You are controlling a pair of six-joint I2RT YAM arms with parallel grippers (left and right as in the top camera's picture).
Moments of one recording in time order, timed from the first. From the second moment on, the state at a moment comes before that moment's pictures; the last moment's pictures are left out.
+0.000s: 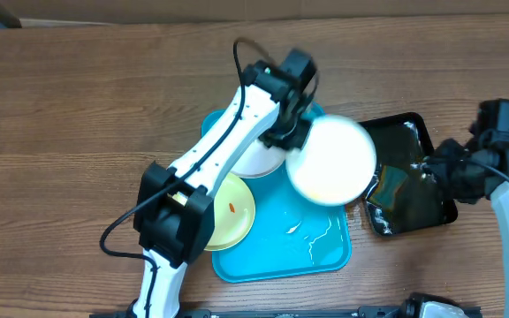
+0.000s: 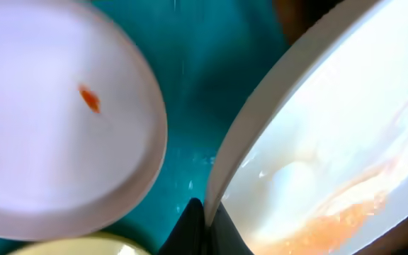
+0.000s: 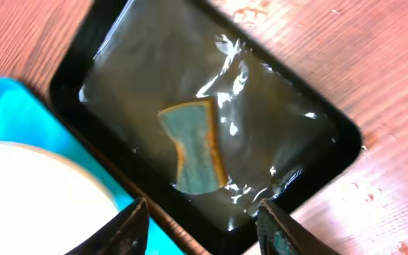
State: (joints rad) left arm -0.61 2.14 2.01 -1.26 0.15 -0.21; right arm -0.23 1.30 1.15 -1.14 -0.11 0.51
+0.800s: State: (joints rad) left arm -1.01 2.14 2.08 -0.69 -0.77 -0.07; right arm -0.32 1.30 1.15 -1.19 -0.17 0.49
